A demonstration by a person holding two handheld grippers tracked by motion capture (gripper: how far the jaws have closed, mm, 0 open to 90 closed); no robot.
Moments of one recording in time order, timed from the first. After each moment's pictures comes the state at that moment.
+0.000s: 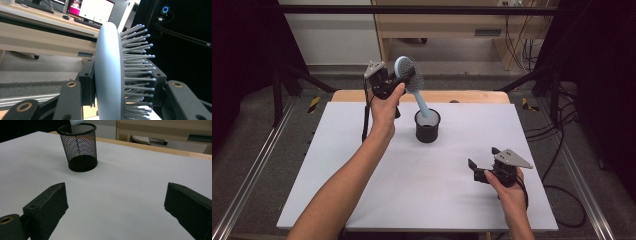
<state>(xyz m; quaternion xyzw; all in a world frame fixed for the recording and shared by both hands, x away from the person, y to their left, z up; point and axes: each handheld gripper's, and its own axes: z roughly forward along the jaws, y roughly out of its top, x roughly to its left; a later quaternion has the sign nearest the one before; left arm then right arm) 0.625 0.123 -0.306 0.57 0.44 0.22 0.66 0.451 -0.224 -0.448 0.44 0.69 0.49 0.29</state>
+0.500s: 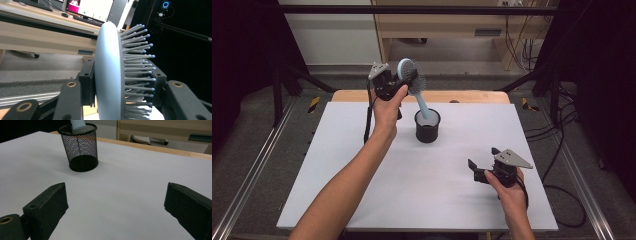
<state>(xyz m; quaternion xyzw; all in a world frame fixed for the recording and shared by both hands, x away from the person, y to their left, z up) 0.626 0.116 -0.311 0.59 0.43 0.22 0.65 0.450 -0.224 -0.448 0.44 0.69 0.49 0.29</state>
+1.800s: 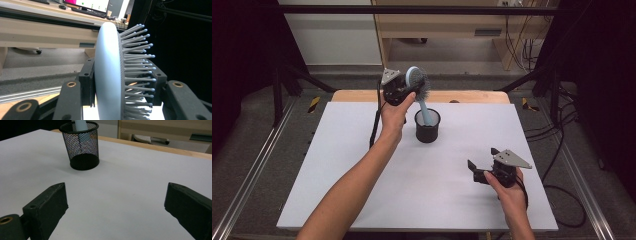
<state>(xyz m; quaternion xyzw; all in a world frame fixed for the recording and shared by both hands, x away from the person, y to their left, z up) 0.633 0.098 -0.336 0.62 0.42 0.23 0.62 0.450 -0.223 -0.449 0.44 0.70 0.49 0.28</state>
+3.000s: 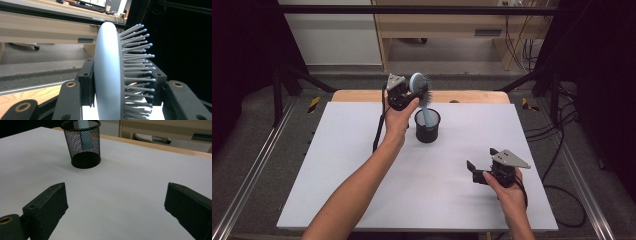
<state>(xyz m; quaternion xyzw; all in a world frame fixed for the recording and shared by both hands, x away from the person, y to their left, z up) 0.631 0.089 -0.354 0.63 0.42 0.22 0.61 0.450 -0.221 -0.450 0.43 0.71 0.49 0.28</state>
